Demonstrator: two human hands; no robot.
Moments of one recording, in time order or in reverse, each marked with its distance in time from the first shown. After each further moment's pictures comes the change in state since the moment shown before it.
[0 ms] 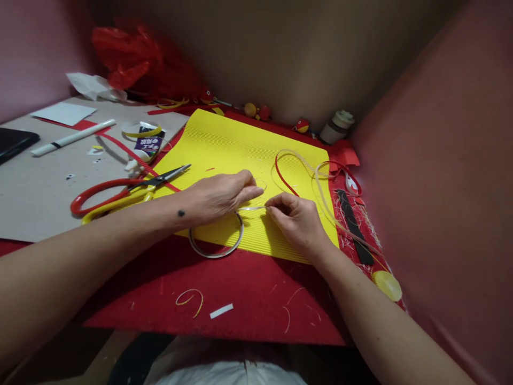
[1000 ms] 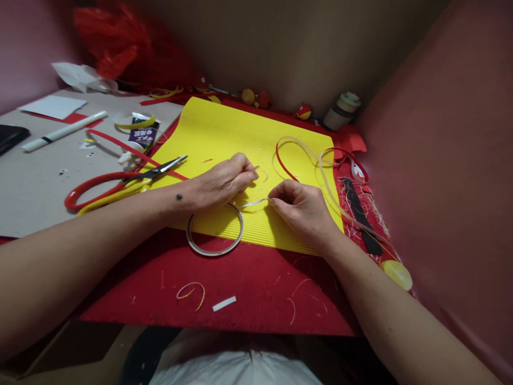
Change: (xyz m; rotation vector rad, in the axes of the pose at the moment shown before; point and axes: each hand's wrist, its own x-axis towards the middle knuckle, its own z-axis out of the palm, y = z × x) left_hand 0.005 -0.003 0.007 -0.180 0.036 0.026; right_hand 0.002 0.000 -0.004 -0.012 -0.025 0.014
